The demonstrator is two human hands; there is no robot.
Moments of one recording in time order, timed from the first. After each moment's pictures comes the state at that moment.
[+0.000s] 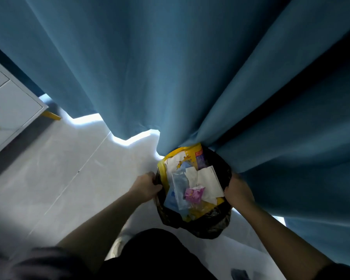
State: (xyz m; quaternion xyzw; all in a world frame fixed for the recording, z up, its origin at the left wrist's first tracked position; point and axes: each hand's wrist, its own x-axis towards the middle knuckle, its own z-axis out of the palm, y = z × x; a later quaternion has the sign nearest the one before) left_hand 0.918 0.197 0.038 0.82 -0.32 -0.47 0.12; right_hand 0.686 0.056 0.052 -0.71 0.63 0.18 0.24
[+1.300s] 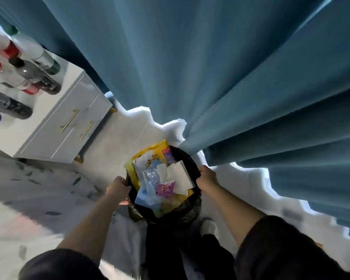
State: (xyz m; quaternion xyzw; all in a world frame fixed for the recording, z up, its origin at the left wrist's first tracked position) left_hand 0.989 0.442 0.317 0.87 0.01 -0.47 0.16; right_hand 0.777 0.245 0.338 -0.64 0.60 0.19 0.44
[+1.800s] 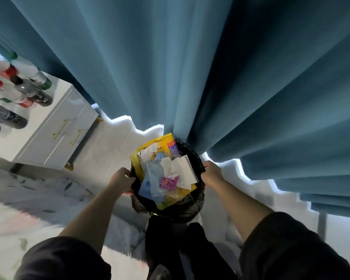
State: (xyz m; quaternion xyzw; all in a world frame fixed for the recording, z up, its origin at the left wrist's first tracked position) left_hand 0.903 0.414 0.446 0.85 -0.06 -0.49 0.20; right_hand 0.664 0.251 0.459 -0.62 0.64 0.10 0.43
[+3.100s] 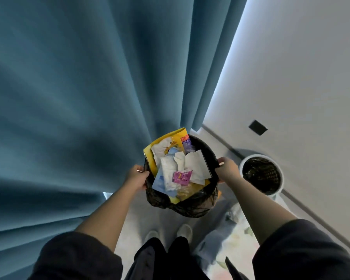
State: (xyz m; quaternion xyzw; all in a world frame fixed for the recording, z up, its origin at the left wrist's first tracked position) left_hand 0.371 0.155 0.520 0.65 -0.50 -0.57 0.01; right_hand 0.134 0.317 0.542 -0.13 0.89 -0.22 0.38
